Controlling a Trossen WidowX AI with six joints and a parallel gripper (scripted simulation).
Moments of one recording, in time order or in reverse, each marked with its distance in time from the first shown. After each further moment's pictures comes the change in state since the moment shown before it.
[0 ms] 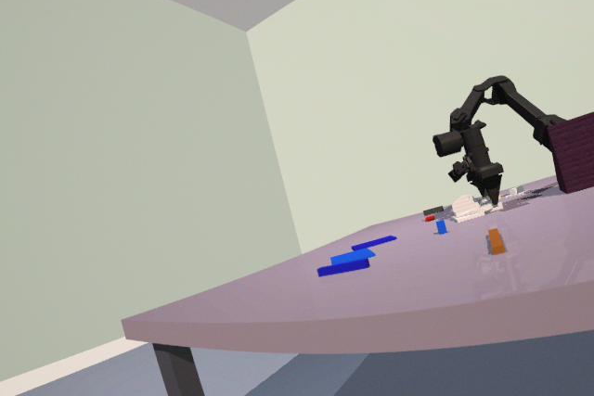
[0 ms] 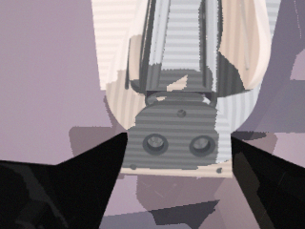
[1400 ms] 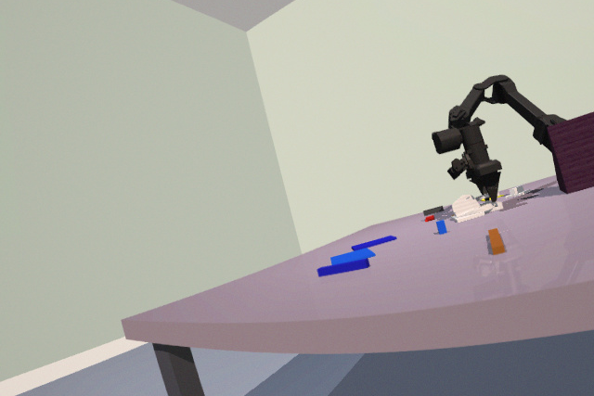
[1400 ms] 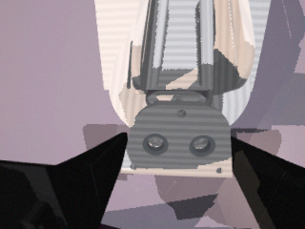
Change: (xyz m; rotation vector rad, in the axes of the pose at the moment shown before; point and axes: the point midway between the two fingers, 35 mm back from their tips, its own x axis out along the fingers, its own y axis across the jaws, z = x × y) arm -0.008 0.000 0.001 0.012 -0.001 0.001
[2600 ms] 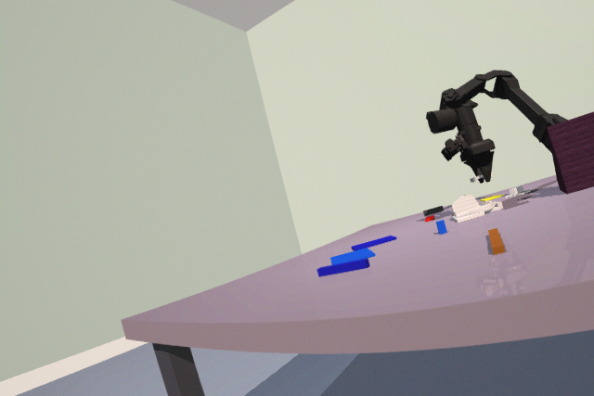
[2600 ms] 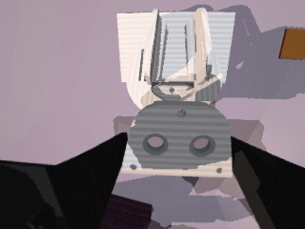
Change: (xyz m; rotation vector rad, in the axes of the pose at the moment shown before) arm -0.053 0.001 0.001 0.000 -0.003 0.003
